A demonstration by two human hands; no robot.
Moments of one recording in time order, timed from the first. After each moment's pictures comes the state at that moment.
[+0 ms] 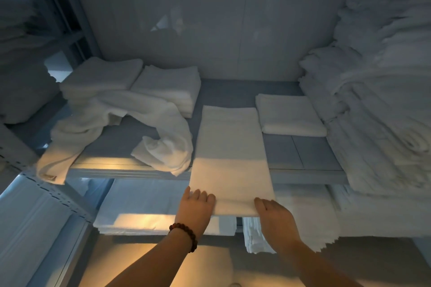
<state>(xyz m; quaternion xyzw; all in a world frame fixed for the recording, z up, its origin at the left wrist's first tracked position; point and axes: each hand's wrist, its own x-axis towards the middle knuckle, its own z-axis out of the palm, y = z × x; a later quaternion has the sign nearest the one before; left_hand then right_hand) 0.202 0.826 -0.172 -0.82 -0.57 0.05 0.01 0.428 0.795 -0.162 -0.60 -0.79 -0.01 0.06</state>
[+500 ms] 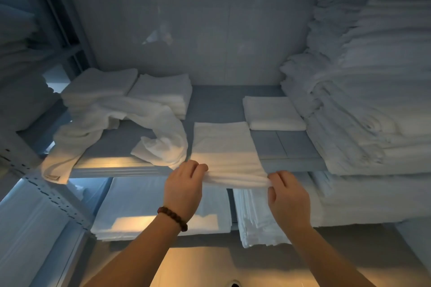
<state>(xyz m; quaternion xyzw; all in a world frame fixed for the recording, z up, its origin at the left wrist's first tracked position) 0.192 0.777 -0.074 -0.80 -0.51 -0.32 0.06 0.434 0.739 -0.090 -0.64 -0.69 -0.15 0.31</state>
